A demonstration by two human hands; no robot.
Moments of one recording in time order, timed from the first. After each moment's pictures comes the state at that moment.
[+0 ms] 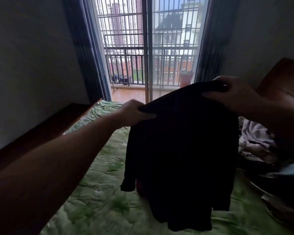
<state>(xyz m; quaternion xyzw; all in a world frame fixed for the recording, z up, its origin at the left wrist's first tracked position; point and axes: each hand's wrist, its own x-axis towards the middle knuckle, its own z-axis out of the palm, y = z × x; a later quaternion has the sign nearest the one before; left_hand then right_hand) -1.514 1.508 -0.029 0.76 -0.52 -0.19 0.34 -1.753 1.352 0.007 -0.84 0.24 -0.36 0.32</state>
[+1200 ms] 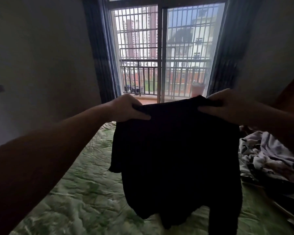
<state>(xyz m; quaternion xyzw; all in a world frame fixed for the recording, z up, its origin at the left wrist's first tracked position) -1.444 1.572 0.023 0.77 -0.56 -0.12 0.28 -1.703 1.404 0.034 -0.93 0.22 -0.22 0.21</state>
